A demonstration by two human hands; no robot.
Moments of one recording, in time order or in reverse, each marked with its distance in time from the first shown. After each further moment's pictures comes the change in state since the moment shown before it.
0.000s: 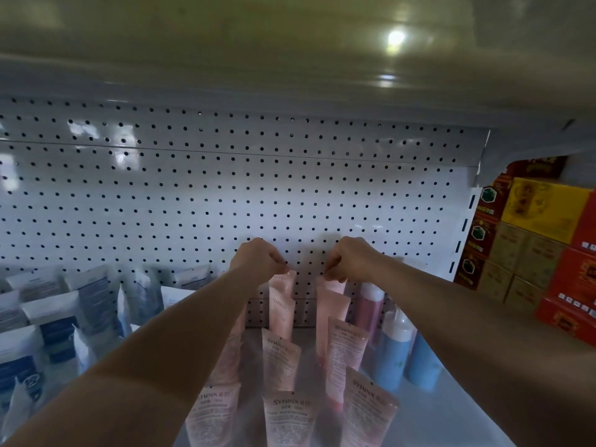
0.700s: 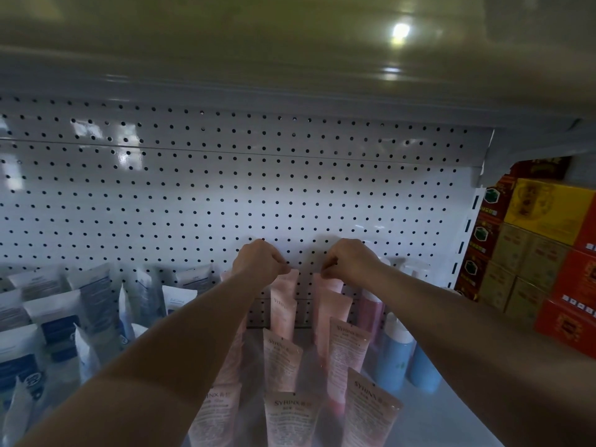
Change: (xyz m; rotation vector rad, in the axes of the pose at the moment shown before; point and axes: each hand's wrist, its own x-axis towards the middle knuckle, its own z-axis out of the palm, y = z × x) left_hand 0.000 -0.002 0.007 -0.012 0.057 -0.013; right_hand 0.009 0.003 0.016 -0.028 0.125 -0.015
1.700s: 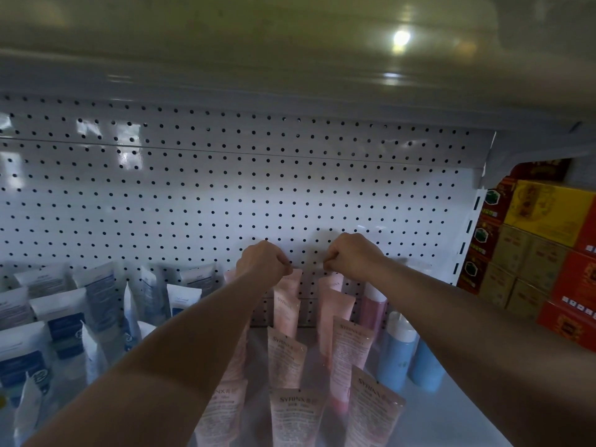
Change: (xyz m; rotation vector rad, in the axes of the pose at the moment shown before) left_hand -0.001 -0.003 0.004 0.016 -0.008 -0.017; right_hand 0.000 -0.010 -0.010 -0.057 0.016 0.041
